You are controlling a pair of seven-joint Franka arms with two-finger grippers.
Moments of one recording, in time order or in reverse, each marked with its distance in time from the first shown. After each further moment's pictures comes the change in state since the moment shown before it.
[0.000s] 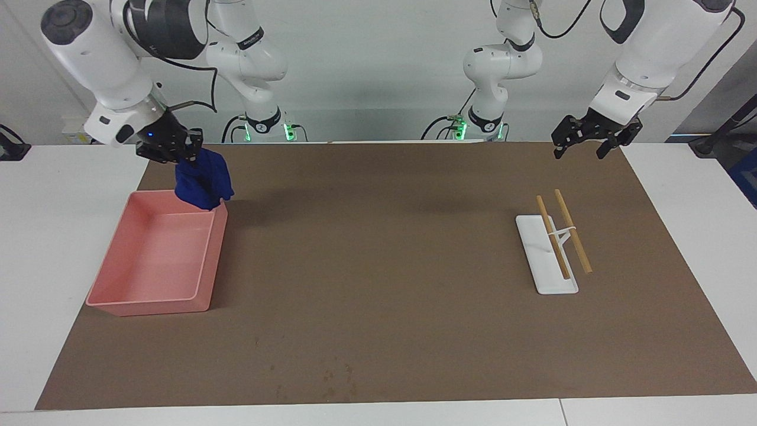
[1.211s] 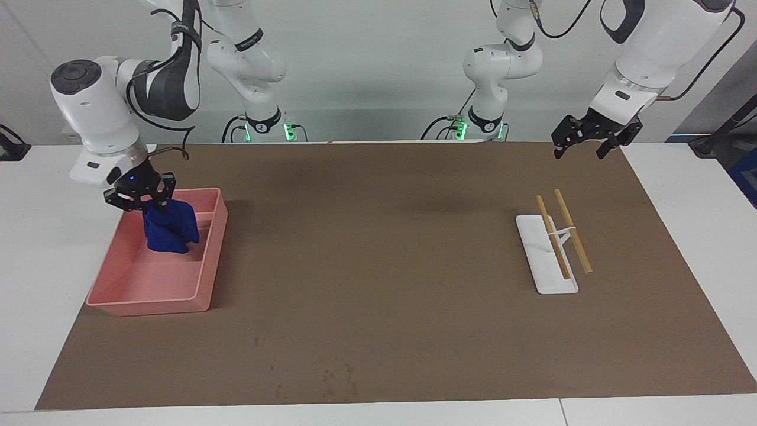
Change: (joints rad) left arm 0.000 0.000 0.000 0.000 0.000 0.000 0.000; right arm -0.062 0.046 0.002 -0.241 -0.099 0.487 -0.226
